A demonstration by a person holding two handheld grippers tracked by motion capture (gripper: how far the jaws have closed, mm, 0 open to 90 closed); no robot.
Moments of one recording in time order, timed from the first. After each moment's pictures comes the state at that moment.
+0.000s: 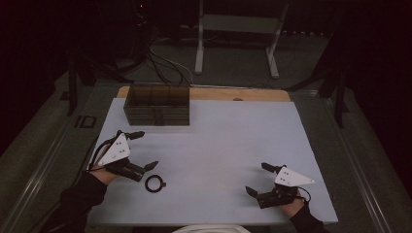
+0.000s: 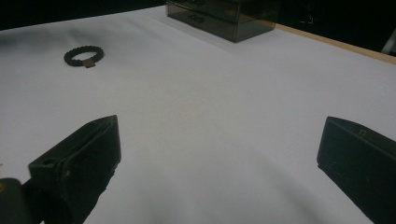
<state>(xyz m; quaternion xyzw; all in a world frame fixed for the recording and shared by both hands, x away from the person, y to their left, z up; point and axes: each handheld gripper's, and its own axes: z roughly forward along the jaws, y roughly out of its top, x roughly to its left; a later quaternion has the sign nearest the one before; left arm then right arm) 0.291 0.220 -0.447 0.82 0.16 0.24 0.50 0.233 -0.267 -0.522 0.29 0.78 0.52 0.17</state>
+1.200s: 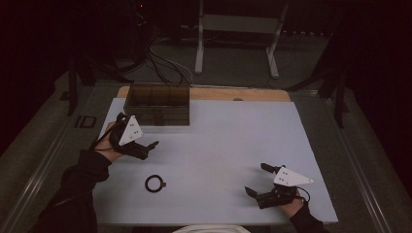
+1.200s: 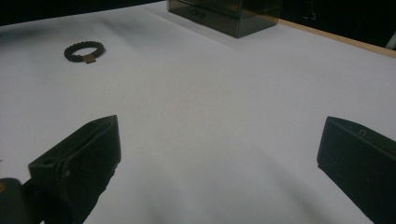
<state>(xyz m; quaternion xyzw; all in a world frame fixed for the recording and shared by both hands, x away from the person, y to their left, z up) 0.344 0.208 -0.445 0.86 0.17 0.32 0.36 0.234 -0.266 -0.524 0.29 0.79 0.52 0.17</state>
